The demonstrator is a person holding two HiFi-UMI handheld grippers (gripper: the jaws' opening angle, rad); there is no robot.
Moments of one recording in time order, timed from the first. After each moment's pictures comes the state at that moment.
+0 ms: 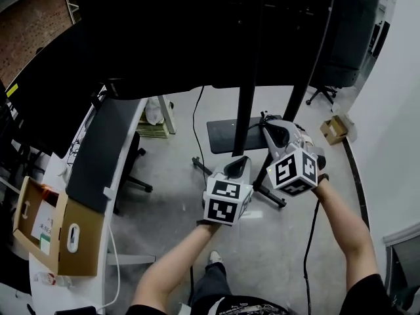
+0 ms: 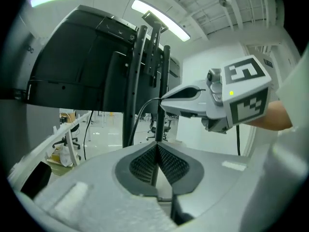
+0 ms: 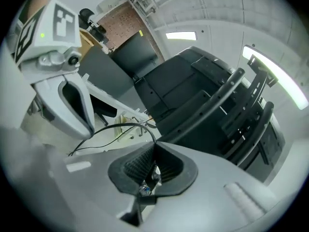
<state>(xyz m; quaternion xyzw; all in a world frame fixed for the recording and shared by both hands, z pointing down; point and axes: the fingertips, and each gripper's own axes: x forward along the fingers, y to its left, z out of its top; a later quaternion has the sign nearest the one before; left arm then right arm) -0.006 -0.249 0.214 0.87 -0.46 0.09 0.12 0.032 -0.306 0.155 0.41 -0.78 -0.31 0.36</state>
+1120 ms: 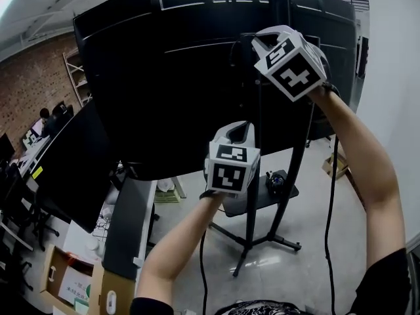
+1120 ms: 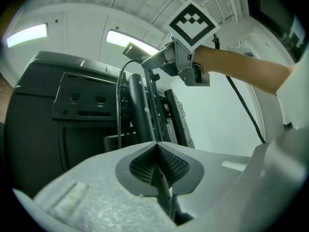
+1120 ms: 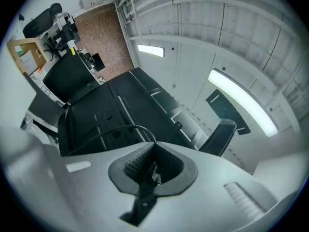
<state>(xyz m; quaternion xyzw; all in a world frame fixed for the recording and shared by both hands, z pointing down) -0.038 -0.388 -0.076 0.89 -0.46 0.04 -0.08 -0.022 -0.421 -0.272 0.53 -0.72 -0.37 0.24</state>
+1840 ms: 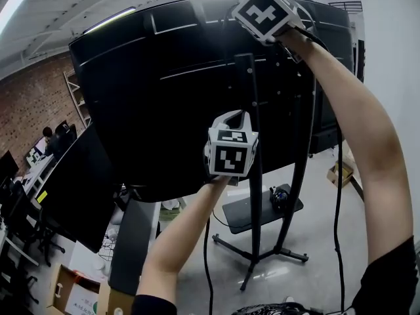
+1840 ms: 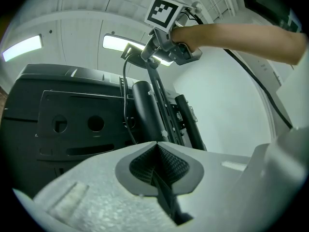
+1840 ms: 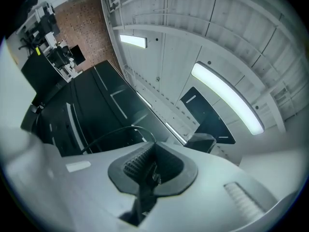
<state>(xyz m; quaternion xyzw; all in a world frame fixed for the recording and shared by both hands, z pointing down) -0.033 -0.442 -0.140 0.87 -0.48 0.04 -0.12 0.011 -0.467 -0.406 0.63 -0.66 -0.34 0.22</state>
